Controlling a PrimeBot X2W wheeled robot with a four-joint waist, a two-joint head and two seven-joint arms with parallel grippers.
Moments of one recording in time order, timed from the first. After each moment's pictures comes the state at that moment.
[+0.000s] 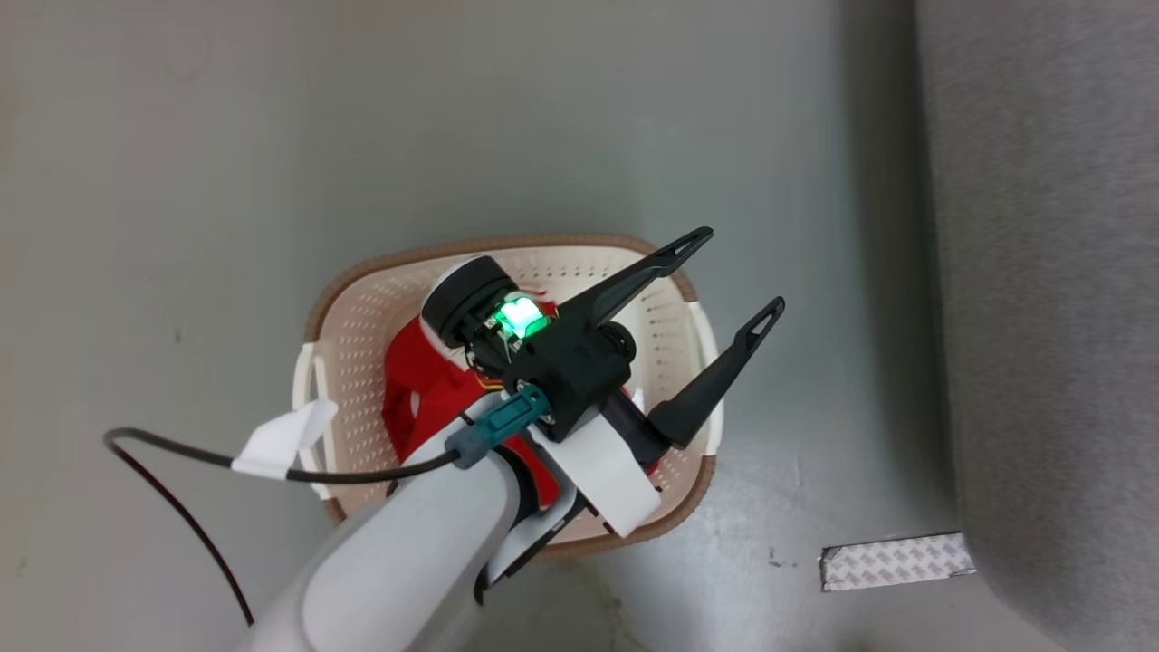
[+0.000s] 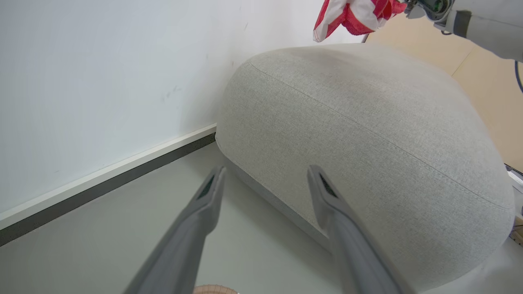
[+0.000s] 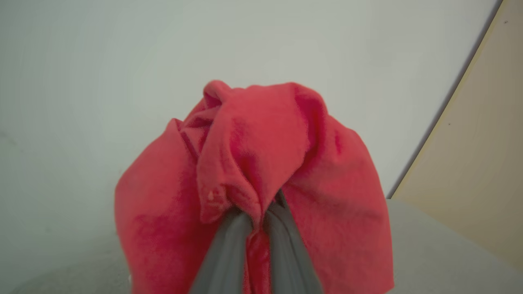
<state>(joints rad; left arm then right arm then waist) -0.71 0.19 -0.72 0.04 -0.26 -0.10 -0.05 -1.13 -0.35 -0.63 0.55 -0.19 0.13 -0.21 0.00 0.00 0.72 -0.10</state>
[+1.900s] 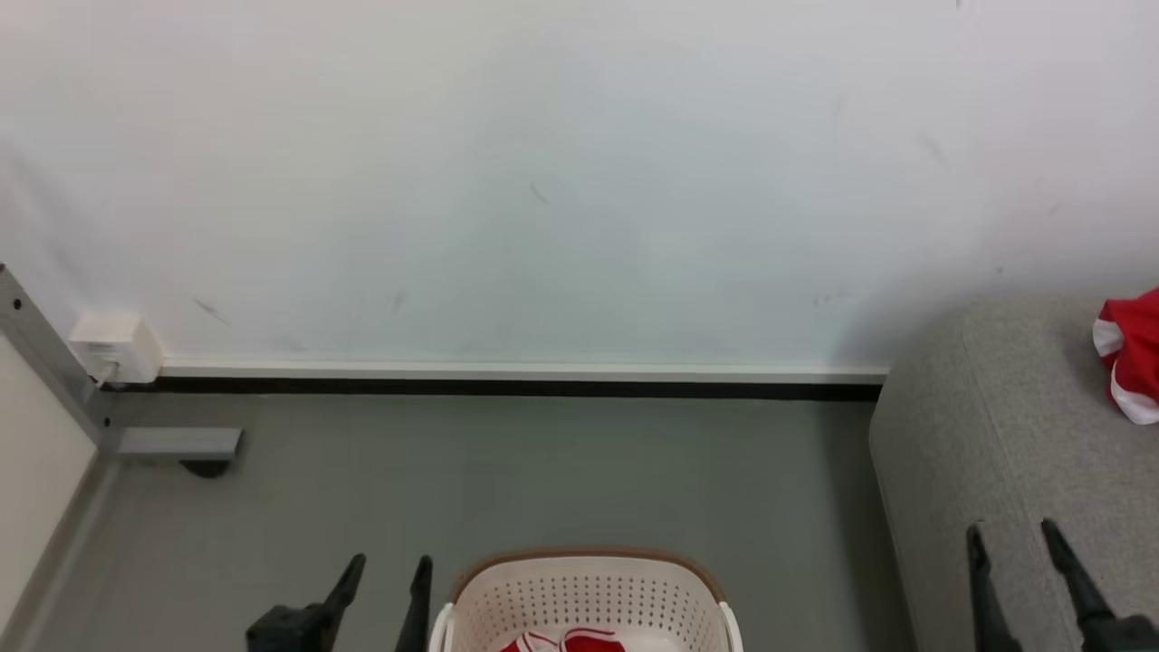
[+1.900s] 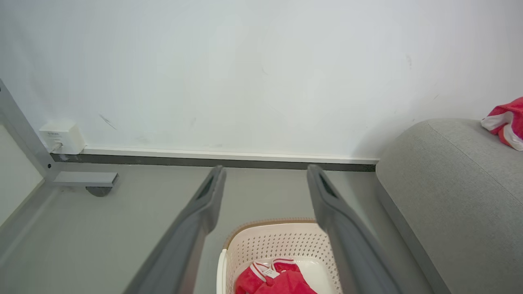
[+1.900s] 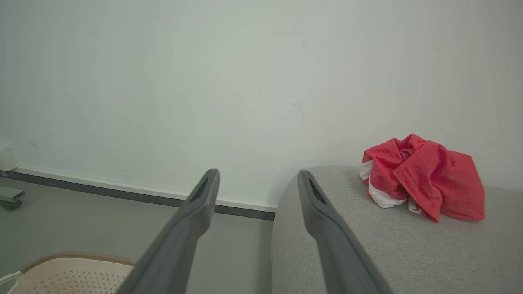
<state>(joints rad) -0.08 0.27 -0.45 0.28 -0.47 0.17 -0.26 -0.02 -0.05 -0.11 0.25 0.00 0.13 -0.26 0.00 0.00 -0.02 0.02</state>
